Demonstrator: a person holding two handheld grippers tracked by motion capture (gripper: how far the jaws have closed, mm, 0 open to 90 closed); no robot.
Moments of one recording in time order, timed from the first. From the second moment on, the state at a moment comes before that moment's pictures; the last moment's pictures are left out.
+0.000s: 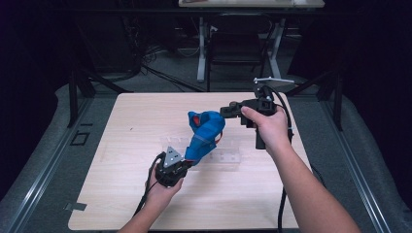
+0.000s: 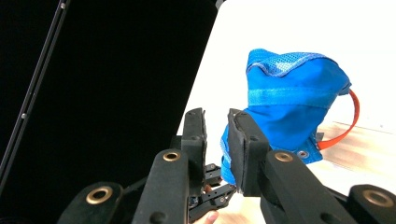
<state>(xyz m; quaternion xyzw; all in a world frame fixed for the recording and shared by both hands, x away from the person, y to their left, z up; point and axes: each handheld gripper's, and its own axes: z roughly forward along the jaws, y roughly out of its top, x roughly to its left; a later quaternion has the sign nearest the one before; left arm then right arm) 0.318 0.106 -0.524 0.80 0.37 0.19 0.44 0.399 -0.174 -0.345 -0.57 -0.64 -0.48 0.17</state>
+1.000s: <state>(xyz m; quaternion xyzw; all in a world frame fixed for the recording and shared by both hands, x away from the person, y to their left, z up) 0.307 0.123 -0.516 0.78 0.38 0.18 0.46 0.388 -0.178 -0.345 -0.57 -0.68 -0.44 0.09</state>
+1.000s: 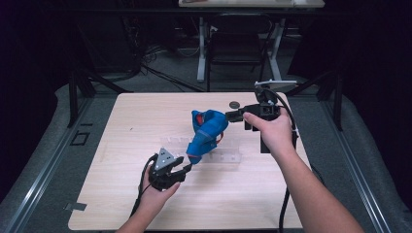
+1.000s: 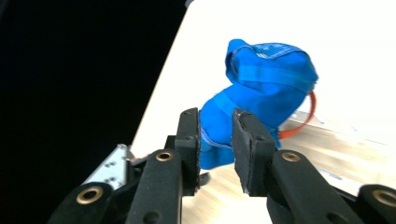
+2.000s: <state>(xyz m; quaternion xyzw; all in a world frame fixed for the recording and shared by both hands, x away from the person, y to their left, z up) 0.286 0.197 -0.528 0.79 0.40 0.20 0.42 0.332 -0.215 -0.374 -0.58 -0.71 -0.40 -0.04</state>
